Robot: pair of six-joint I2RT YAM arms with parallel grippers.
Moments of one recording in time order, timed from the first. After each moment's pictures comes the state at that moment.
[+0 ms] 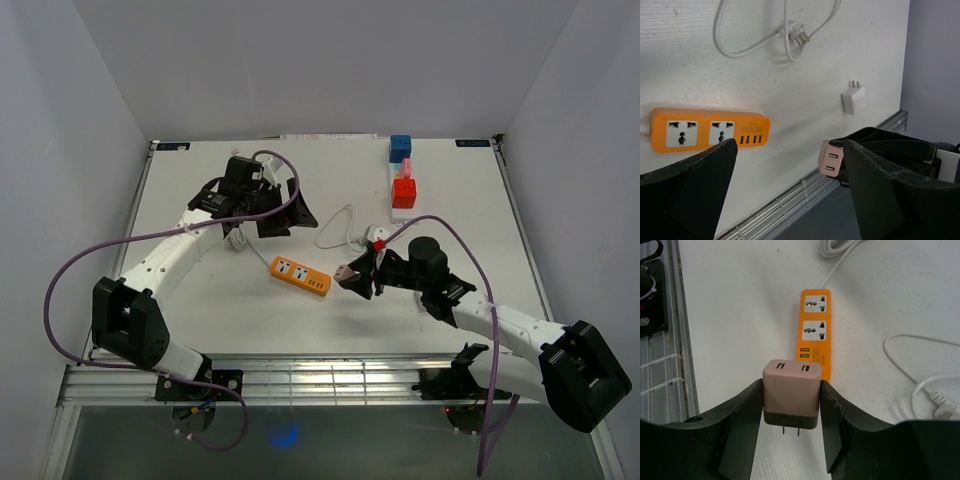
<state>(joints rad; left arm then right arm) -0.41 1.47 1.28 -0.59 0.40 -0.59 0.66 1.09 0.44 0.39 -0.58 -0.06</state>
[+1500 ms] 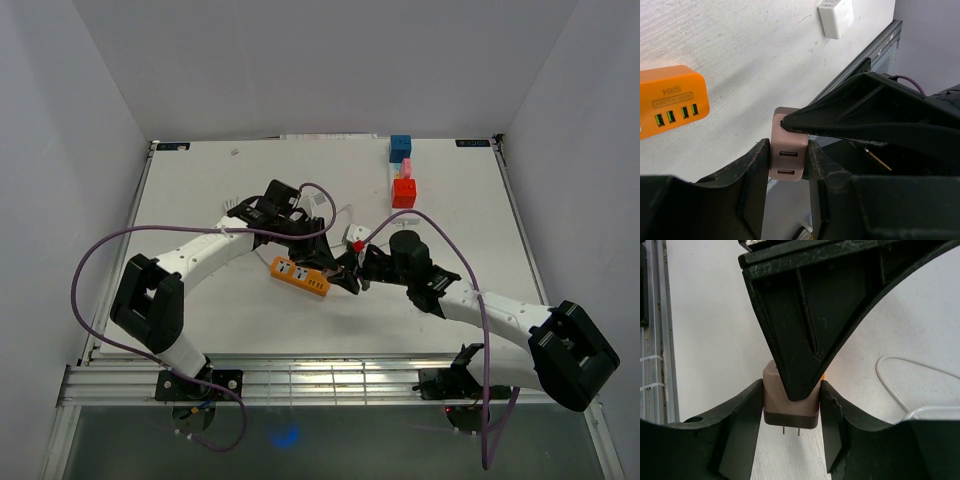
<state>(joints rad) -0.59 1.59 1.18 -0.52 0.67 -0.60 0.77 1.21 0.56 0.37 -0.51 -0.19</state>
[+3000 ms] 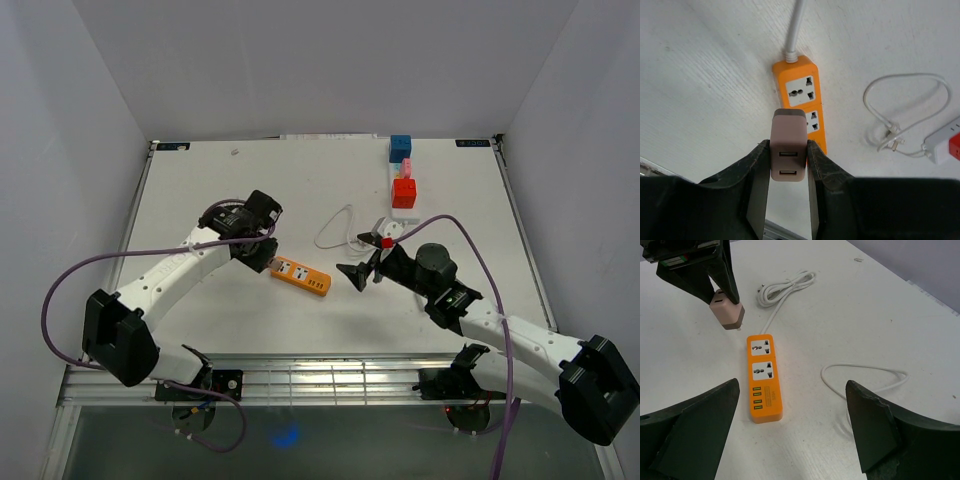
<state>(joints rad) -0.59 1.38 1.18 -1.00 -0.29 -1.52 0.75 0.99 0.44 0.49 -0.25 -0.10</state>
